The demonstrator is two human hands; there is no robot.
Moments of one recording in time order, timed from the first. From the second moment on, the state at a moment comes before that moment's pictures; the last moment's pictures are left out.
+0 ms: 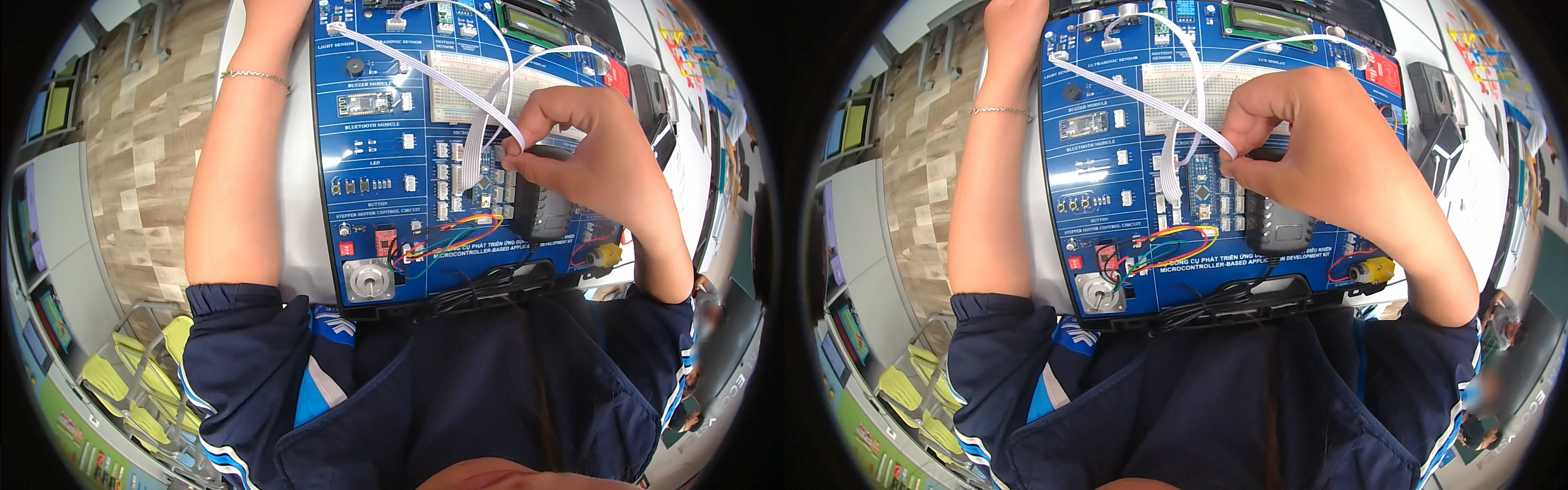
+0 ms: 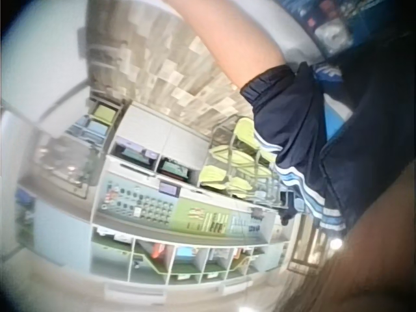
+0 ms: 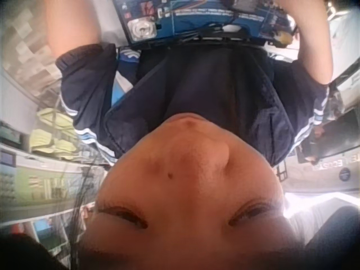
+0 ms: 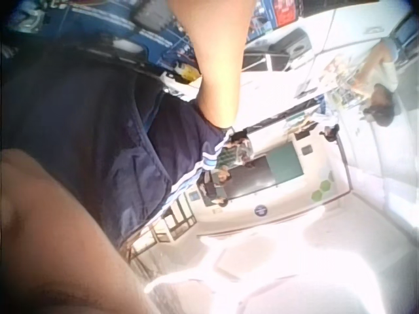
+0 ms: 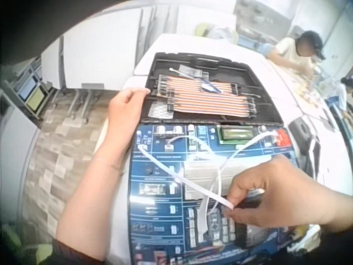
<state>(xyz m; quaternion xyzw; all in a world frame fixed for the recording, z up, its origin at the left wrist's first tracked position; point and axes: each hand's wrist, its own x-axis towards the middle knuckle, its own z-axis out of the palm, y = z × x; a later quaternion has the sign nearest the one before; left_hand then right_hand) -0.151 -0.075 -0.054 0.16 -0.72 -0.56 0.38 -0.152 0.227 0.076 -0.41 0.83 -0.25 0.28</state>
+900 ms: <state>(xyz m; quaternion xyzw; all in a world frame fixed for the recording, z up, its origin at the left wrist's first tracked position) -0.154 -0.072 -0.055 0.17 -0.72 -0.55 0.38 -0.168 0.236 0.069 -0.39 0.71 -0.40 0.43</state>
